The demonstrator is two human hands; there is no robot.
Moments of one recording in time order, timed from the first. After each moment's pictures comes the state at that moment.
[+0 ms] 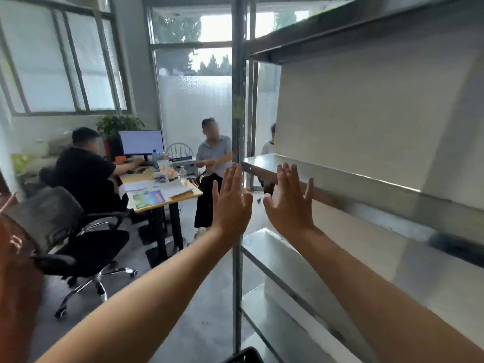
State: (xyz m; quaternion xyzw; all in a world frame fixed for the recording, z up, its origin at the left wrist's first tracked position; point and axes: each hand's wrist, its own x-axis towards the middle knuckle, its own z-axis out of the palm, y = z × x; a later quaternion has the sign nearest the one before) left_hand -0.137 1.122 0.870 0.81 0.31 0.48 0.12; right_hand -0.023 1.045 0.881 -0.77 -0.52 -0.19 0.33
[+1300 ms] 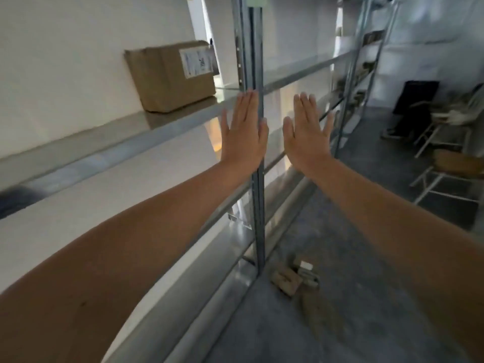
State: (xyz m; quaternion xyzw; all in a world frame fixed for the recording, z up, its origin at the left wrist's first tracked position) left_hand 0.045 0.145 0.872 0.76 -0.51 0.23 0.33; right_hand -0.055 0.044 0.860 -0.86 0.35 -0.36 0.04
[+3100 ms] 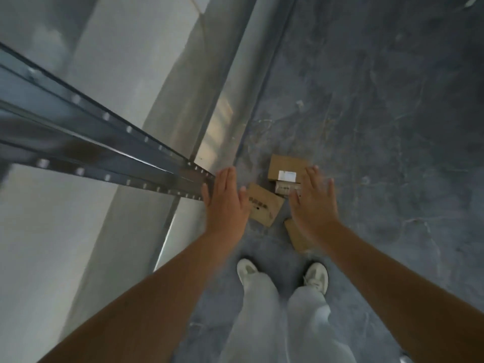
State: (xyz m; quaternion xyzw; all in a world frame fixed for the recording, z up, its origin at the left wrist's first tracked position) left_hand 0.112 -0.214 0.282 0.87 -0.44 -0.20 0.05; right_hand -0.047 -0.297 0.252 -0.81 0.52 0.07 0.28
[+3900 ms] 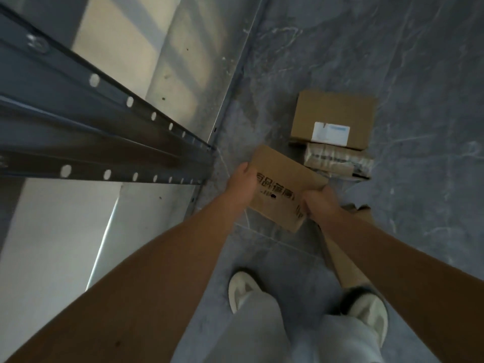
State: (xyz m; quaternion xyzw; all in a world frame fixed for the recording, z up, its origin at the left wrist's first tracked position) left_hand 0.189 -0.247 -0.154 0.83 -0.13 -0.52 0.18; right_hand 0.026 -0.290 -0.167 -0.33 0.71 0.08 0.61
